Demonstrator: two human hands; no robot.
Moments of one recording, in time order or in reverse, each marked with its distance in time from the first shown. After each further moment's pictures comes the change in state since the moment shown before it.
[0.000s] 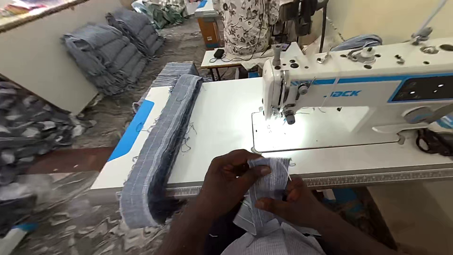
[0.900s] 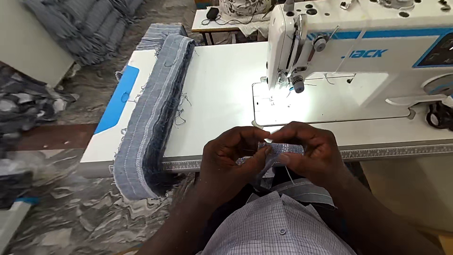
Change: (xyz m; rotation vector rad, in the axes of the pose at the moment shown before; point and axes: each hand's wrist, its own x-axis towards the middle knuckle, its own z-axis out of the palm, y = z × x) left_hand -0.023 -0.006 0.011 -0.064 0.118 0.099; right_hand 0.023 -0.019 -0.022 -0.038 0.051 -0.257
